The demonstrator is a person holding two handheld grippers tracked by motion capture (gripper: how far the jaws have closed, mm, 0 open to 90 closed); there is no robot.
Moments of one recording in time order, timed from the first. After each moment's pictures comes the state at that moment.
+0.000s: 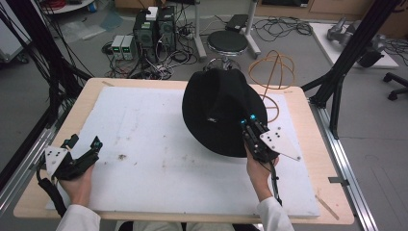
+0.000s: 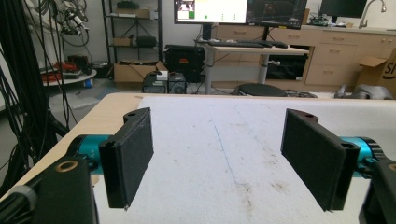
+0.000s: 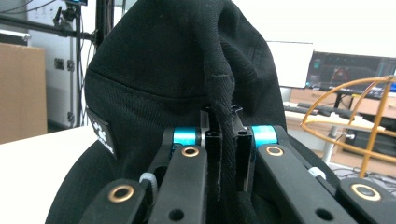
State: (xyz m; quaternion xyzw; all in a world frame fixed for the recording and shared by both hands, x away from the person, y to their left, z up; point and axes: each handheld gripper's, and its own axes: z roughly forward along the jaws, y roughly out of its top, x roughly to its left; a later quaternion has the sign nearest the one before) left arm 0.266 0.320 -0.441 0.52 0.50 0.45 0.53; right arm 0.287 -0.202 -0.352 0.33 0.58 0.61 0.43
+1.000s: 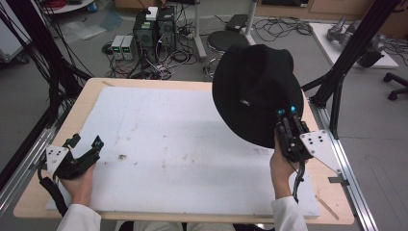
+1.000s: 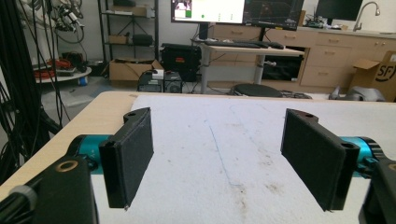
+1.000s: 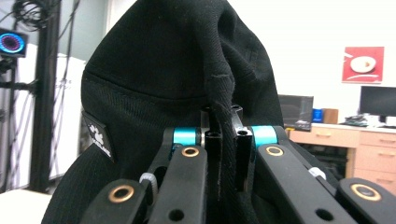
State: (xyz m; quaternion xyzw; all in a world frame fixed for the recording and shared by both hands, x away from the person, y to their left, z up) left arm 0.269 0.318 -0.442 0.52 0.50 0.44 0.54; right arm 0.264 -0.254 -0.311 0.35 0.47 0.62 0.52
